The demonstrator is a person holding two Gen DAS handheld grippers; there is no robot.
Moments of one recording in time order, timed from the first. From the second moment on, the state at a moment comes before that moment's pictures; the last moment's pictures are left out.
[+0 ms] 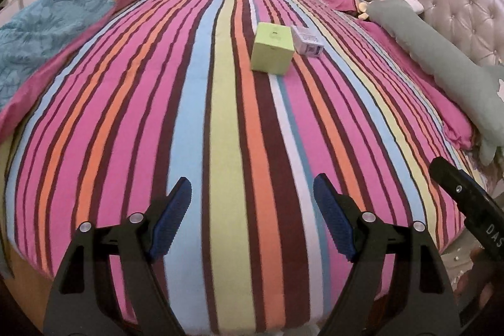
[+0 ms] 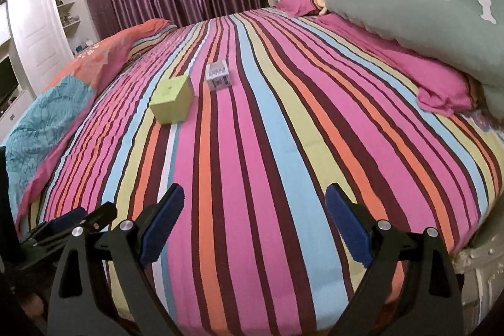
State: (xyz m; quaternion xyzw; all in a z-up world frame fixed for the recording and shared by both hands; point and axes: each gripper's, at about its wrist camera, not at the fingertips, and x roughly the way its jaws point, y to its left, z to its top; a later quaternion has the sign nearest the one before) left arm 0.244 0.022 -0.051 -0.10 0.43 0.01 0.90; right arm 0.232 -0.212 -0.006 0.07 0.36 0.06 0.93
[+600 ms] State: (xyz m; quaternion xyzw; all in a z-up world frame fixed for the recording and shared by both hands) left arm 0.348 0.024 -0.060 -0.12 0.44 0.01 0.89; right arm 0.320 -0.206 -0.011 0.06 0.37 0.10 0.92
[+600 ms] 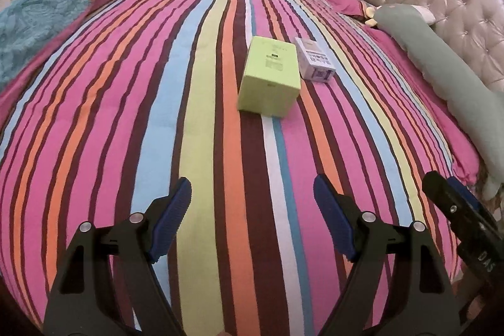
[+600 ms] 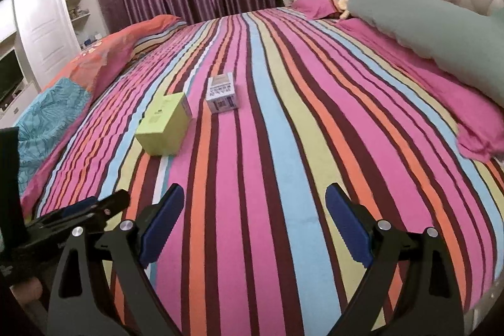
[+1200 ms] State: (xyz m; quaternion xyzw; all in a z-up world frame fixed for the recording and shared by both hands) left arm 0.440 0.022 -0.065 -0.13 0.45 -0.01 0.88; right arm 0.421 -0.171 -0.011 0.02 0.38 0.12 0.92
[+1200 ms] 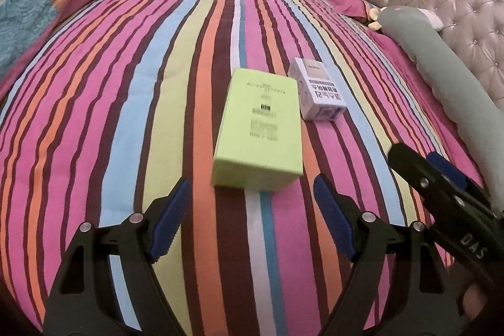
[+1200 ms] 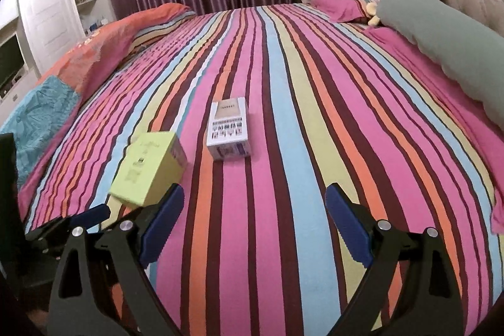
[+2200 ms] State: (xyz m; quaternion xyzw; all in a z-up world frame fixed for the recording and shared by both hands) left arm 0.503 0.030 -0.093 -0.11 0.46 -0.01 0.88; right arm 0.524 -0.120 -0.054 -0.03 0.44 0.11 0.89
